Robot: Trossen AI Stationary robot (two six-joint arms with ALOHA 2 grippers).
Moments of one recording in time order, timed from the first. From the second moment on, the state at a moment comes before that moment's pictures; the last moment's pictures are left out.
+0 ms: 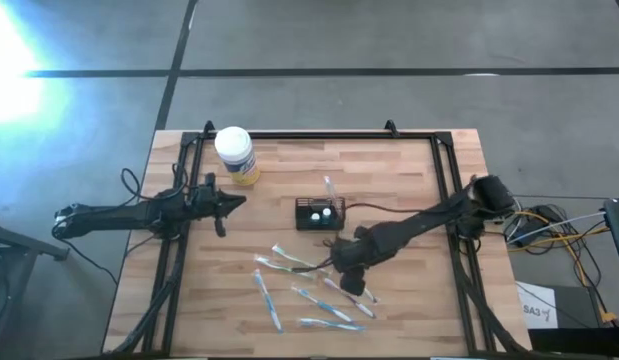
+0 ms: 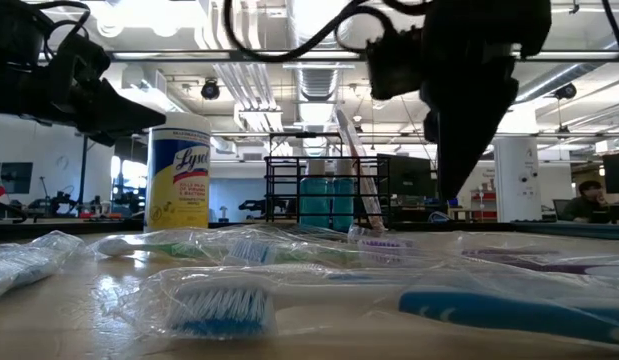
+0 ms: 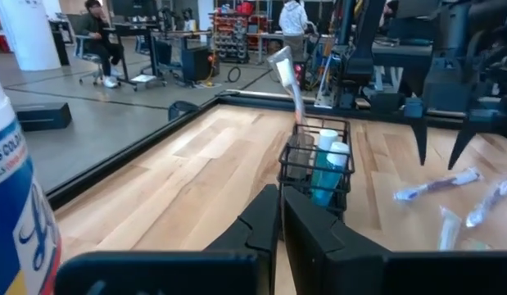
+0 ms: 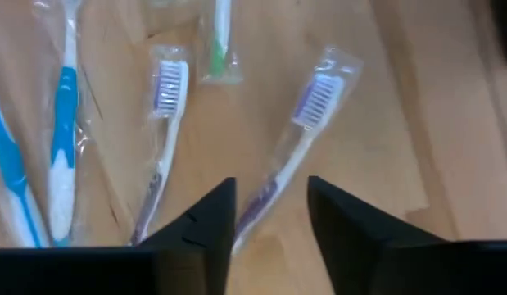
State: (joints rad) left arm 0.08 0.22 0.01 0.08 -0.20 -0.05; right arm 0.32 1.83 1.25 -0.73 0.00 0.70
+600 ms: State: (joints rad) left arm 0.08 0.22 0.01 0.08 -0.20 -0.03; right arm 0.32 2.01 1.32 -0.83 0.05 0.69
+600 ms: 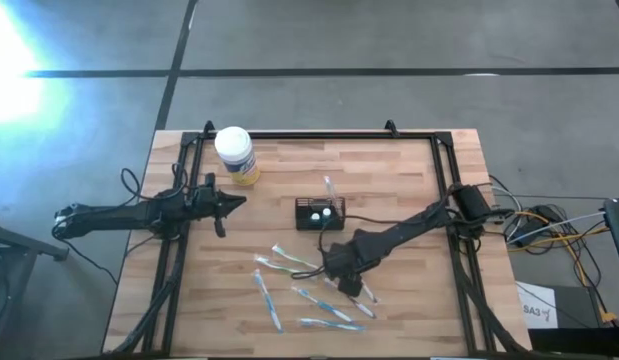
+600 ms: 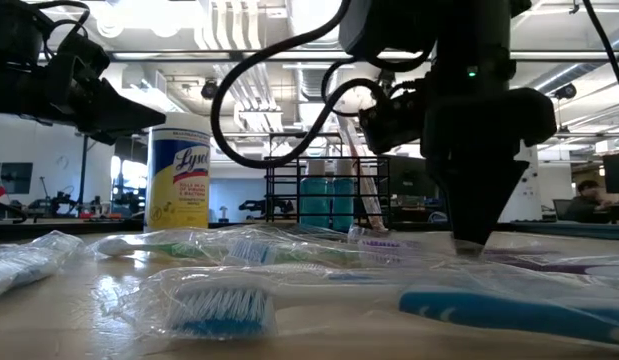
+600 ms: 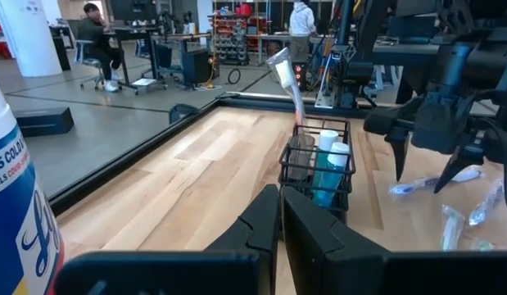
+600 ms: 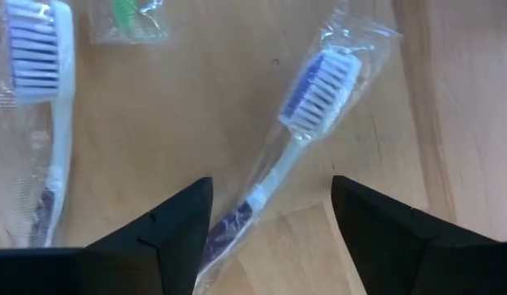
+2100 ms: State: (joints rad) left arm 0.08 0.22 0.01 0.08 -0.20 -0.03; right arm 0.33 1.69 1.20 -0.77 0.21 0.77
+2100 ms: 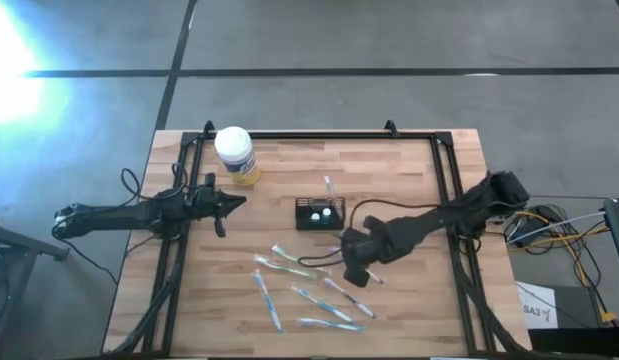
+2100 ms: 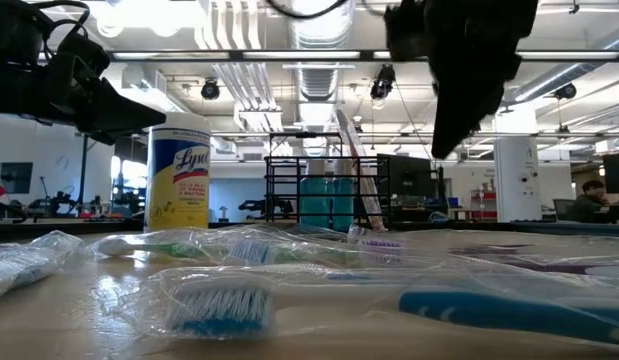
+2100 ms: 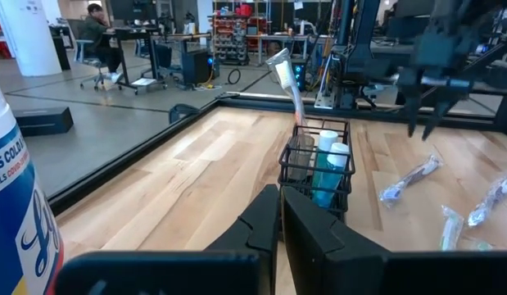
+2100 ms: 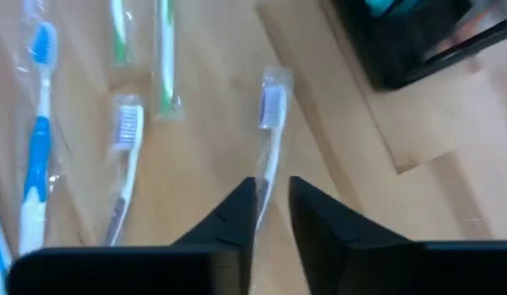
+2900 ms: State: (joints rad) left arm 0.08 0.22 0.01 0.06 -0.20 -0.06; right arm 0.24 1.95 1.21 -0.75 0.05 0.75
